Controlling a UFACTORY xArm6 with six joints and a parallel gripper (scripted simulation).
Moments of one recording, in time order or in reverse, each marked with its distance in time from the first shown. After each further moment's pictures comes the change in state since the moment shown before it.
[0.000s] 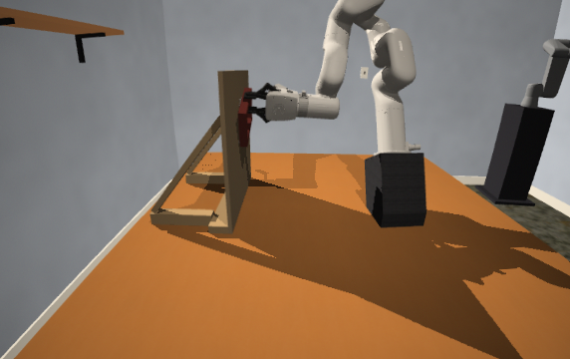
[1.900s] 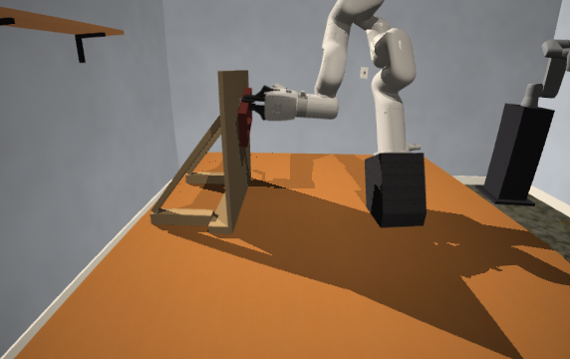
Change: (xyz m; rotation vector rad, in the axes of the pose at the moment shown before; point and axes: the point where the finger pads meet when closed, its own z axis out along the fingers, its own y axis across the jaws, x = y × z) arm 0.000 0.000 0.003 0.000 0.000 0.000
